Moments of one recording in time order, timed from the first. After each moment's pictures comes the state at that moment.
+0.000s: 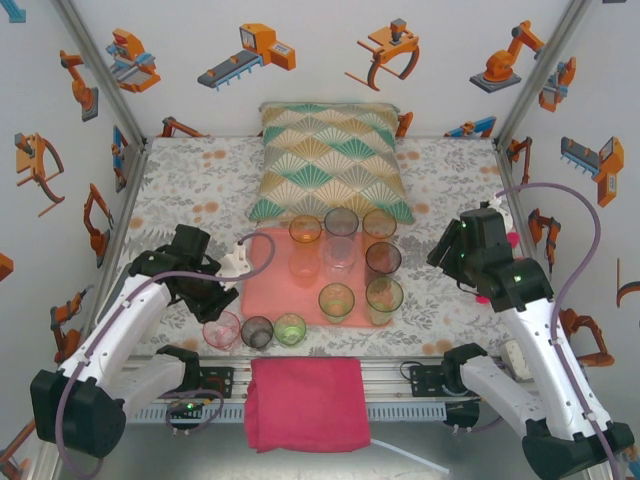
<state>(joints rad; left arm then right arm) -0.33 1.00 0.77 -1.08 0.19 0.69 0.31 0.82 1.03 -1.03 0.19 0.69</state>
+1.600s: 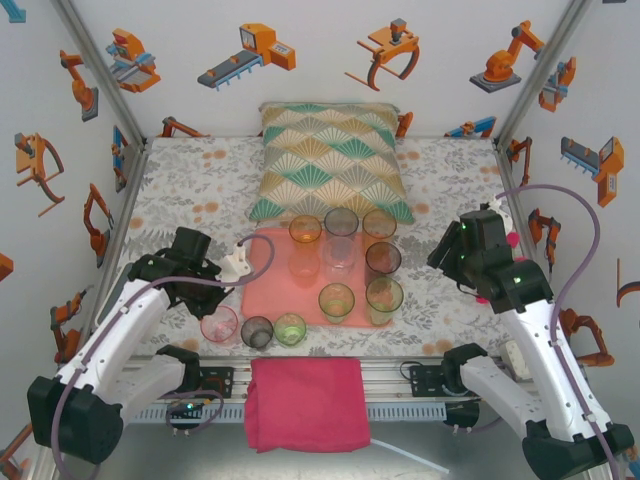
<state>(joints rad) -0.35 0.96 0.76 -1.08 0.17 0.66 0.31 0.81 1.01 -1.03 0.19 0.69</state>
